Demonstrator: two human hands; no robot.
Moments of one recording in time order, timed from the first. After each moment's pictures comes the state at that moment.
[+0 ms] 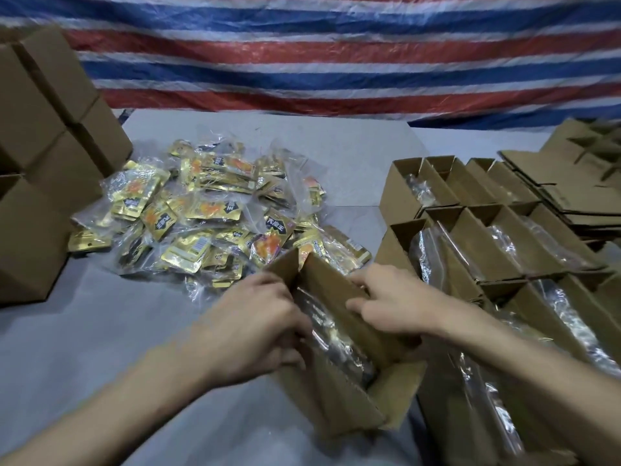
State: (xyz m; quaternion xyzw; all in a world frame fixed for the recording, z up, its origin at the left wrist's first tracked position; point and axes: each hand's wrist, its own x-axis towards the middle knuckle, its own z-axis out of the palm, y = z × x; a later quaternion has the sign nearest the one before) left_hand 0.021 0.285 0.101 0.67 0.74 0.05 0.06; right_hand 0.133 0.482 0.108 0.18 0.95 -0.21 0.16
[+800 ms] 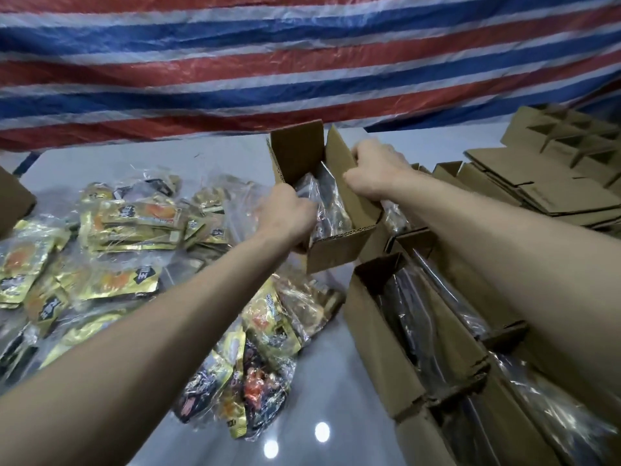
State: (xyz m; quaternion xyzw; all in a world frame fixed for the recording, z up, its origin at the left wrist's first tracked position) left_hand -0.072 0.556 0.099 0.24 0.81 0.48 0.24; right_hand -0.005 0.690 0.133 0.38 0.90 -0.16 -0.12
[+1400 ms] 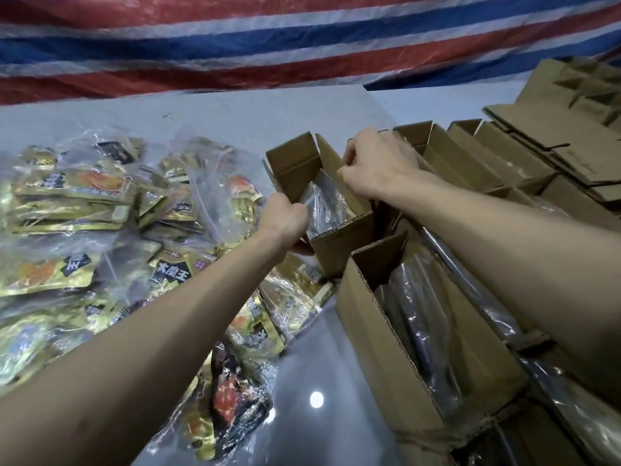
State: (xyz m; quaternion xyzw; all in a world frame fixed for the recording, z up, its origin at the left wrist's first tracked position) left_hand -0.089 0.612 0.000 0.17 0.76 0.51 0.37; right_hand -0.018 0.737 0.053 0.38 0.92 -0.06 -0.11
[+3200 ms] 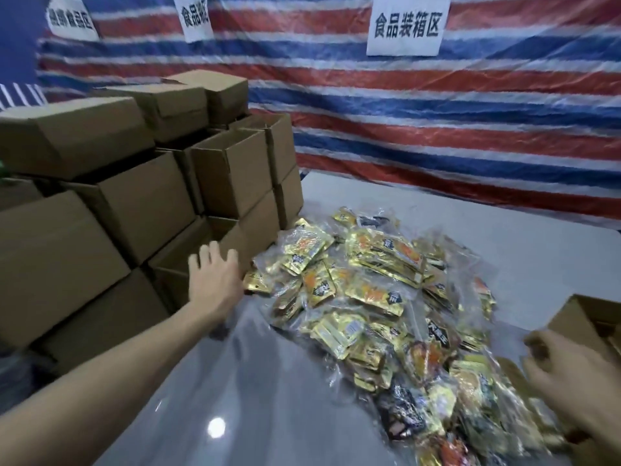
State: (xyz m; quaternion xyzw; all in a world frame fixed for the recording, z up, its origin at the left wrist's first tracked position) left_hand -0.252 0.131 0.024 0.04 1.00 -0.02 -0.07; right_hand -0.013 0.554 0.049 0.28 0.96 -0.06 0.01
